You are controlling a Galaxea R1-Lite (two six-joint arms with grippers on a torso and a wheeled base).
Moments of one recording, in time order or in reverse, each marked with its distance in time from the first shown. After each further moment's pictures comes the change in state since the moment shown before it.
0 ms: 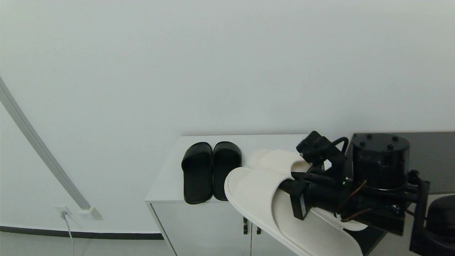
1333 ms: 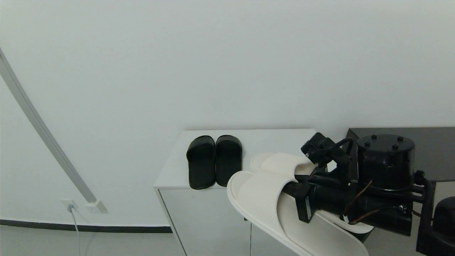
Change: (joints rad) left arm 0.000 0.000 0.000 0.000 0.000 0.002; right arm -0.006 -0.006 0.003 0.028 0.026 0.036
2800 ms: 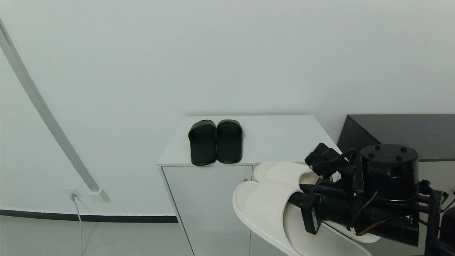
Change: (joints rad) left arm 0.000 0.000 0.000 0.000 0.000 -0.002; right arm 0.006 -0.018 0.066 -0.009 0.002 -0.018
